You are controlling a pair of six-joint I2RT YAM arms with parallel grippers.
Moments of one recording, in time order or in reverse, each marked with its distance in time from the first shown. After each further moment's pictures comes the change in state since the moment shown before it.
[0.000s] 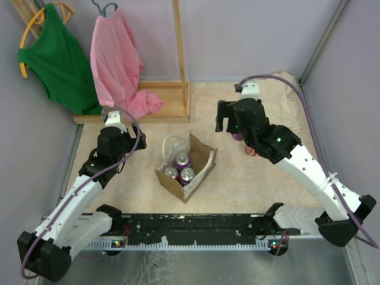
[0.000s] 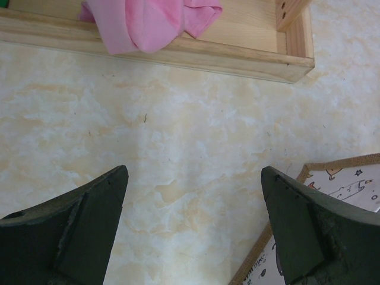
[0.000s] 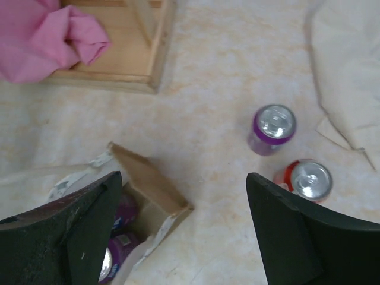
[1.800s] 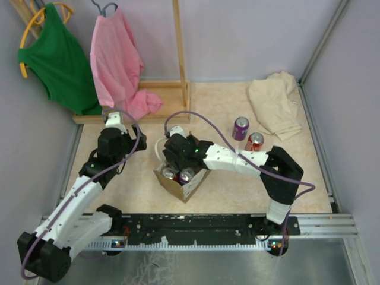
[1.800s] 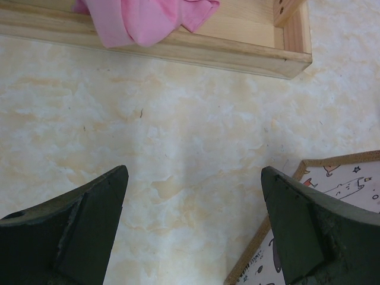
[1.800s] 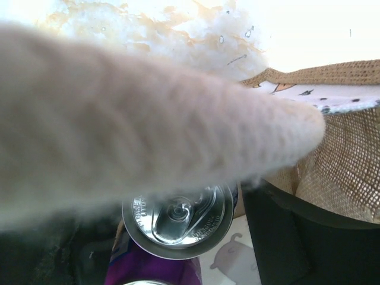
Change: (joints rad) left arm 0.000 -0.011 -0.012 -0.003 0.013 -0.017; right arm 0.354 0.604 -0.064 0.211 -0.157 -0.032
